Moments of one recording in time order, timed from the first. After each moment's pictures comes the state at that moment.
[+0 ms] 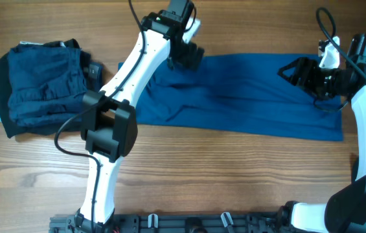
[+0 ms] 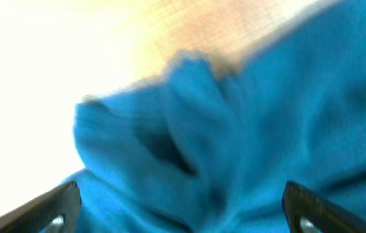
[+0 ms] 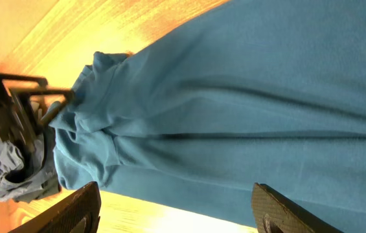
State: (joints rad) left arm -0.43 2.30 2.13 -0.98 0.02 0.03; right arm -0.28 1.55 1.31 -0.92 -0.58 0.16
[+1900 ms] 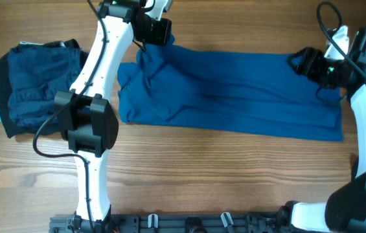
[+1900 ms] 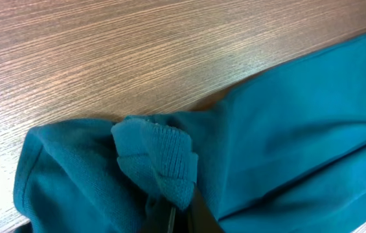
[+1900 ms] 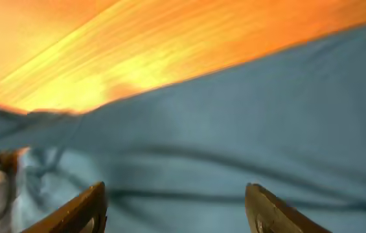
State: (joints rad) left arm -0.25 2.29 2.22 -1.03 0.36 0.02; right arm -0.28 1.58 1.31 -0.69 -0.45 0.18
